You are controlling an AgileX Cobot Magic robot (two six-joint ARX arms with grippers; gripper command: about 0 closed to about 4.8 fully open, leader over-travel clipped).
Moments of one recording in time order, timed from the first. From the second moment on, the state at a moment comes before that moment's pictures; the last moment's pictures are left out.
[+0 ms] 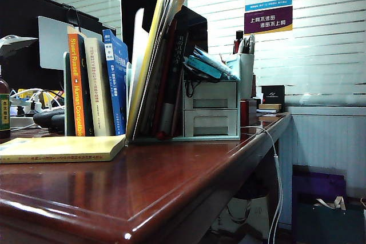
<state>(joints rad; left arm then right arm) -0.44 1.12 1.10 0.05 -0.43 -0.08 0.42 1.15 1.23 -0.09 -0.39 -0.02</state>
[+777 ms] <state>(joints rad) -0.44 0.00 0.29 -0.34 -0.28 -0.03 0.42 0.64 0.19 0.48 -0.18 0.10</state>
